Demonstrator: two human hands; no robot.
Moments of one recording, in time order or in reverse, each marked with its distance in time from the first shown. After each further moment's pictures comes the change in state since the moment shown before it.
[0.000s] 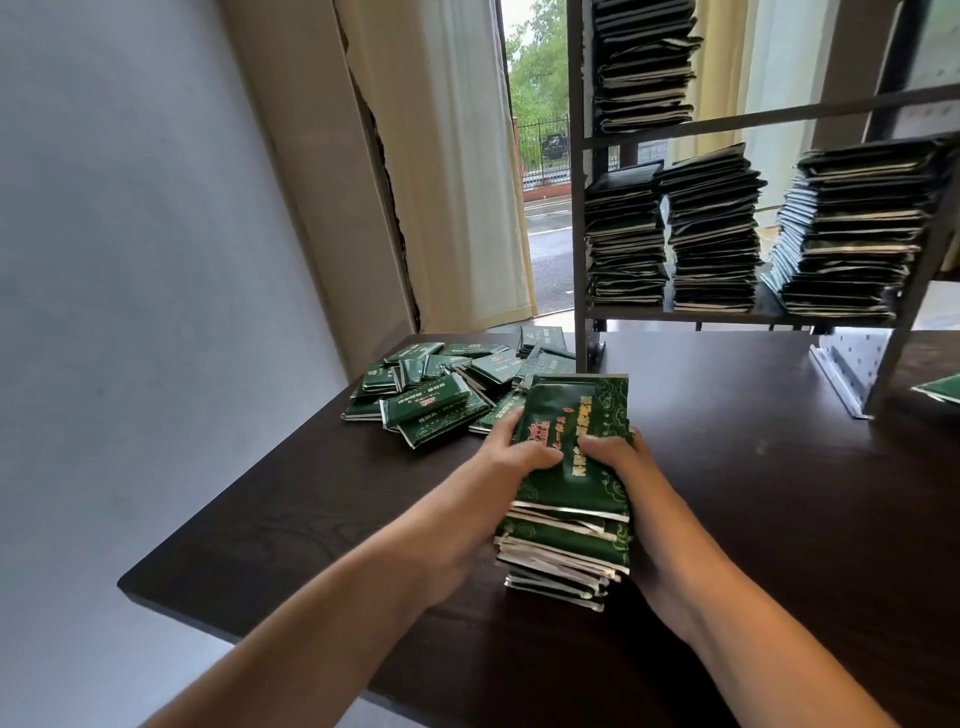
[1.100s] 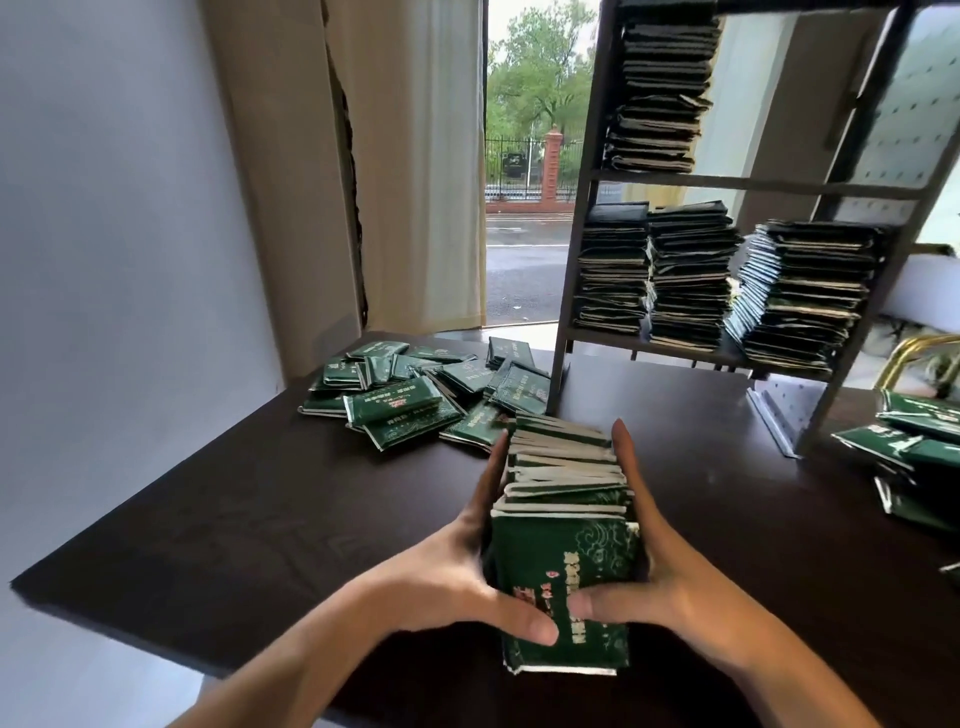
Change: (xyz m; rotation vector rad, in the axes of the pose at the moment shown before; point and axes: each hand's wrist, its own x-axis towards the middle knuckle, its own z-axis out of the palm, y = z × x) left_hand -0.006 -0.051 -0.017 0.067 -0.378 0.257; right_hand -0.024 -0.008 -0.031 -0.568 -0.323 -0.108
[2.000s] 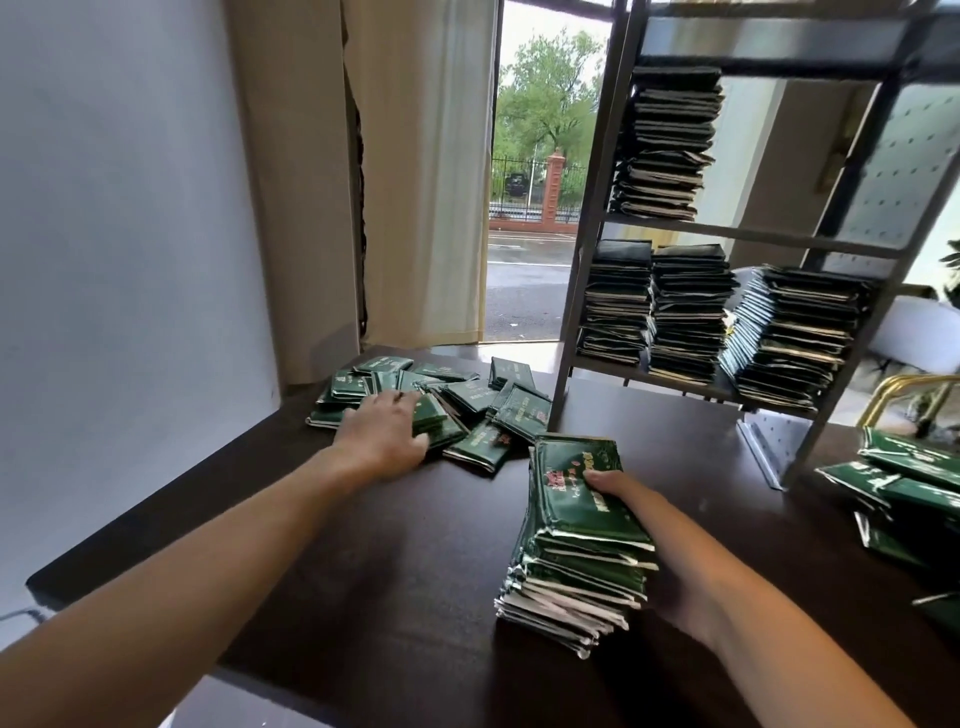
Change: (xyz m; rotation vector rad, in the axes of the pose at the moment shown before) left_hand 0.049 0.014 -0.129 1.196 0.558 -0.506; right_hand 0.024 -0.036 -0.002 0.283 0.373 0.470
